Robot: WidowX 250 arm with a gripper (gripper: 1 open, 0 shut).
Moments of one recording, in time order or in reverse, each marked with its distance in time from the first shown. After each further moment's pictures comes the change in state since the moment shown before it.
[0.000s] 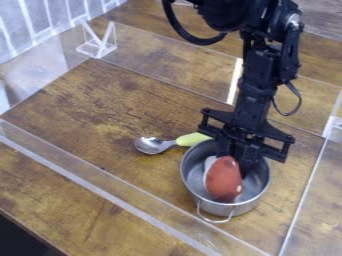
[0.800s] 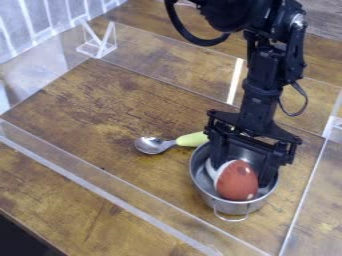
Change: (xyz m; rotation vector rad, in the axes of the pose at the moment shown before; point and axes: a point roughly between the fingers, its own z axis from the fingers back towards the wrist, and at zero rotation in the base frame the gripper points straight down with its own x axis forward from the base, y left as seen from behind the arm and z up) arm 0.005 -0.008 -0.001 -0.027 -0.042 -0.023
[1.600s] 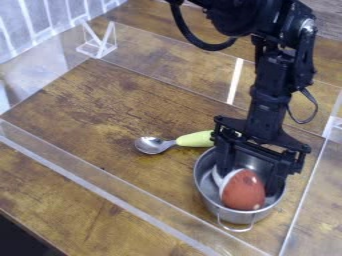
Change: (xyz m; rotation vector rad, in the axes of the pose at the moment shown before) arm -0.006 -0.009 0.000 -0.015 -0.004 -0.031
